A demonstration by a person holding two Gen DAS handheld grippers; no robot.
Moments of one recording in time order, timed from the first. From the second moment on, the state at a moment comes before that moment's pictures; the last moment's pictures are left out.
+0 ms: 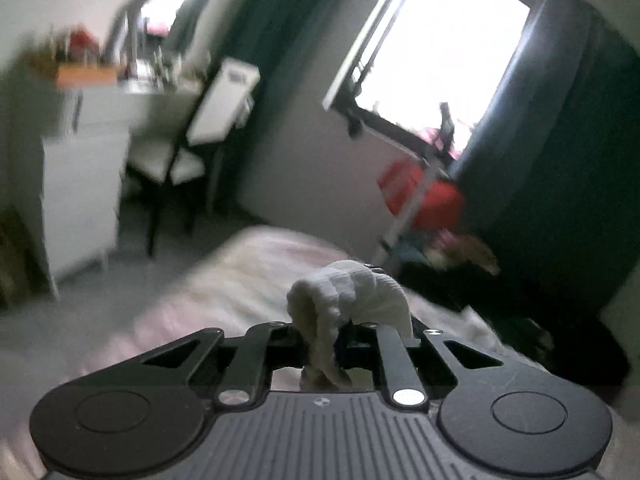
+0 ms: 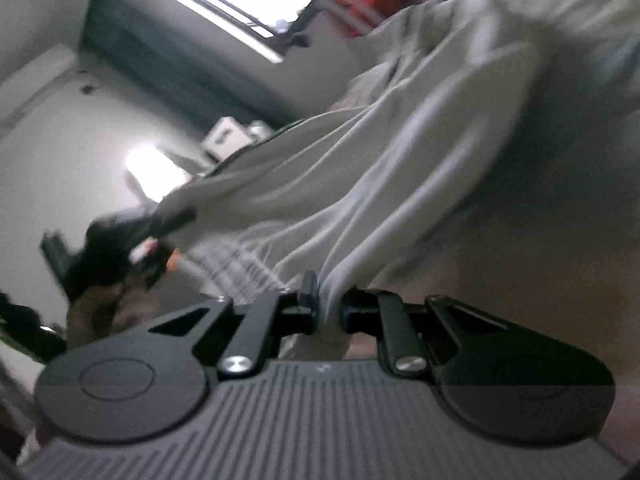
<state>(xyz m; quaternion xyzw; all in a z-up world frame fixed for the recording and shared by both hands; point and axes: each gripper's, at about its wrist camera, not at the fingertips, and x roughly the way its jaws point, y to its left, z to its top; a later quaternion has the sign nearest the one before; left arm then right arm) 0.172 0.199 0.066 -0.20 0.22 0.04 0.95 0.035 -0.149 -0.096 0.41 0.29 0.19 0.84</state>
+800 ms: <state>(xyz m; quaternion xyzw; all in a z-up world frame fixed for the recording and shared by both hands) 0.358 0.251 -0.026 -0.08 0.27 0.16 0.95 0.196 0.020 -0.117 0.22 0.40 0.25 0.85</state>
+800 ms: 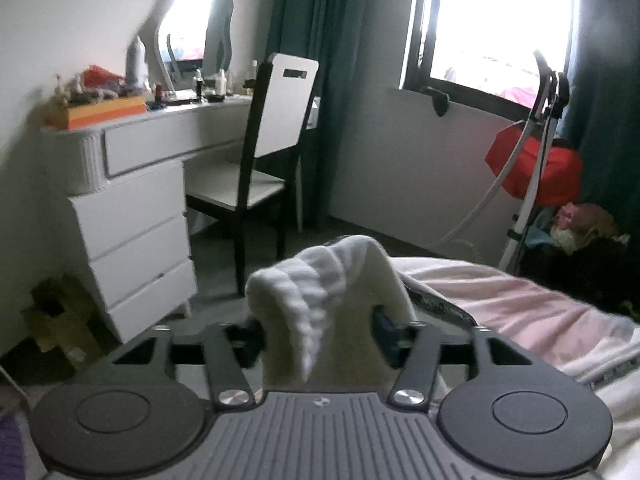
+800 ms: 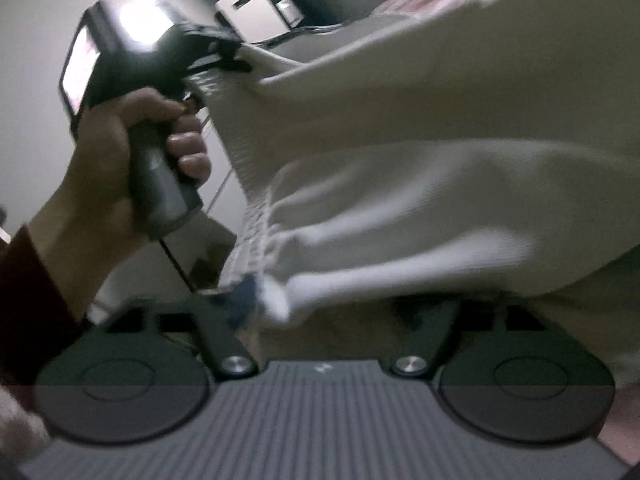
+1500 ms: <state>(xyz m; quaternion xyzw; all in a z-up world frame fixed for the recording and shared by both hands) 0.120 0.094 0.008 -0.05 0.26 0.05 0.96 0.099 -0.168 0.101 0.11 0.26 0.01 0.96</state>
